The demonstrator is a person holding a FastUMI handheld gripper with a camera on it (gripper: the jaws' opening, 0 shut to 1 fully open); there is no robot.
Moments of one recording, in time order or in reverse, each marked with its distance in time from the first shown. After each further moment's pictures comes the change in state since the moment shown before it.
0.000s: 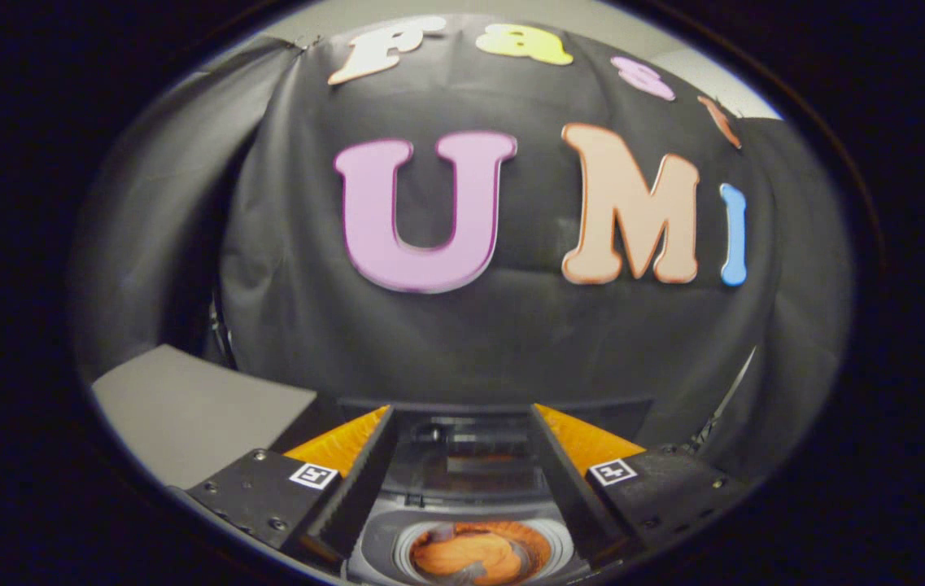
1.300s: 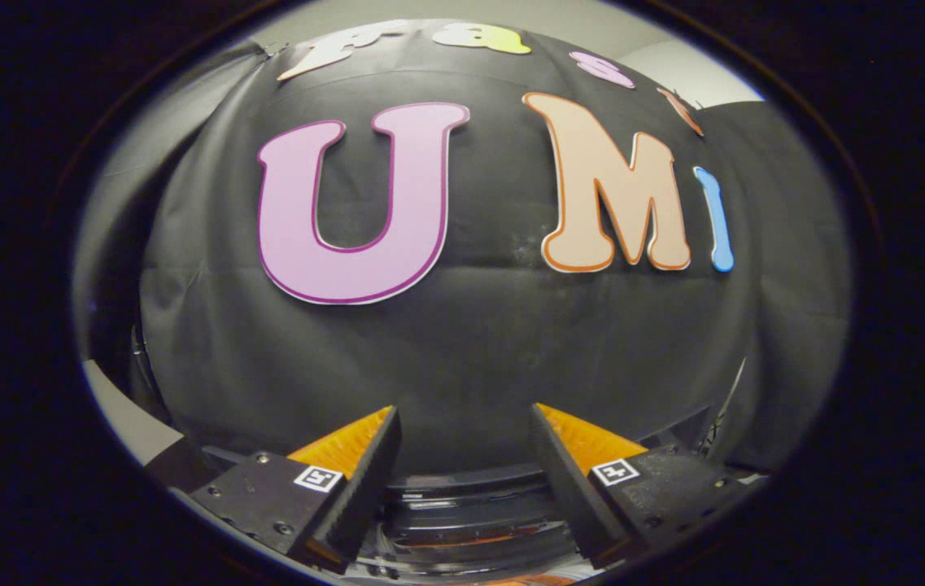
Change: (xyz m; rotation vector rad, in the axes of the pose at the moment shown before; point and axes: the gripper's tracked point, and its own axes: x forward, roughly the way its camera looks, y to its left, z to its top) arm 0.124 -0.033 -0.059 0.045 -0.099 -0.143
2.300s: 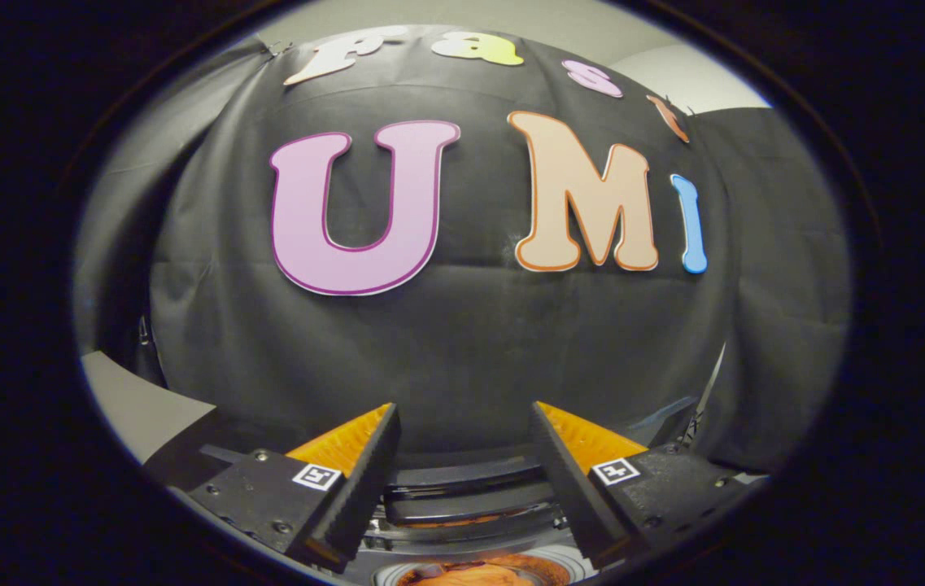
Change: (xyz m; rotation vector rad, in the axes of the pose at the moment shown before) arm -0.060 -0.014 0.000 -0.014 0.000 -0.048
